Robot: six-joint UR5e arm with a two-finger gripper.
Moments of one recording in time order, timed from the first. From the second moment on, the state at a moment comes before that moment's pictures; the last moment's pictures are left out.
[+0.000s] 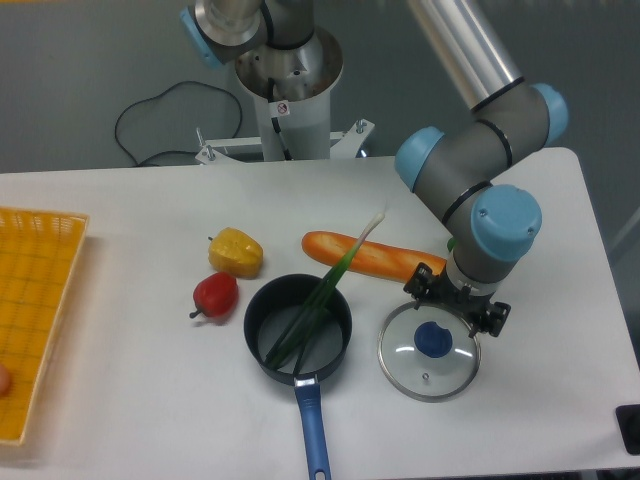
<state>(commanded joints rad) 2.65 -2.16 -1.44 -1.13 1.51 1.11</state>
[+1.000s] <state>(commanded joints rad) 2.64 -2.20 -1.44 -1.10 1.51 1.11</state>
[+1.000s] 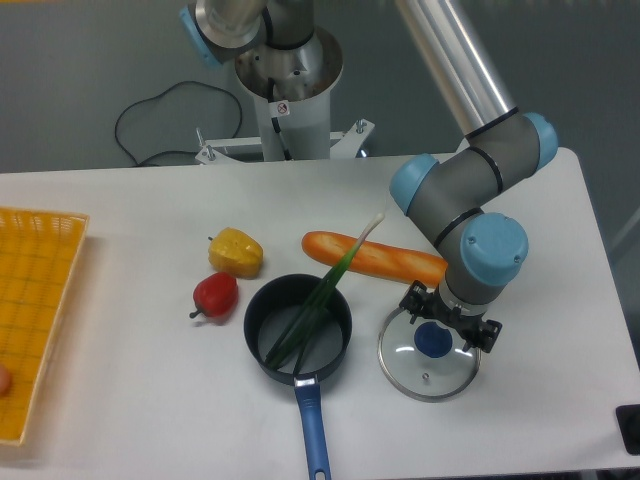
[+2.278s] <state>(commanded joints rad) 2.63 -2.21 -1.44 -1.08 1.52 1.12</state>
